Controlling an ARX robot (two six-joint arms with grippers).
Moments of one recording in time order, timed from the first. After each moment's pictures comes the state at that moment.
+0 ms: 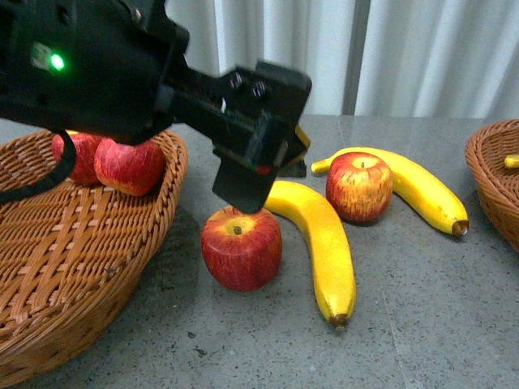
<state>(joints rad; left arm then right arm) -0.43 1.48 0.89 0.07 0.24 0.26 0.00 0.00 0.01 0.00 0.00 0.00</state>
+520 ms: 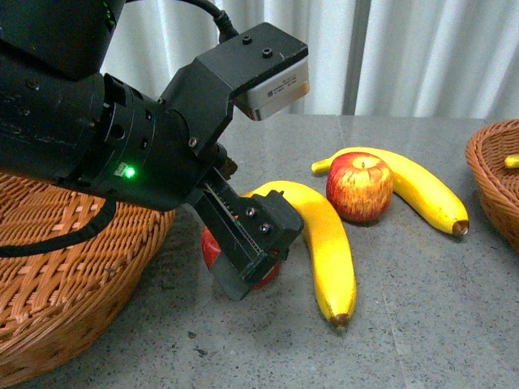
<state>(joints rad) -0.44 1.64 0.94 -0.01 0.21 0.51 0.00 0.00 0.01 0.00 0.00 0.00</state>
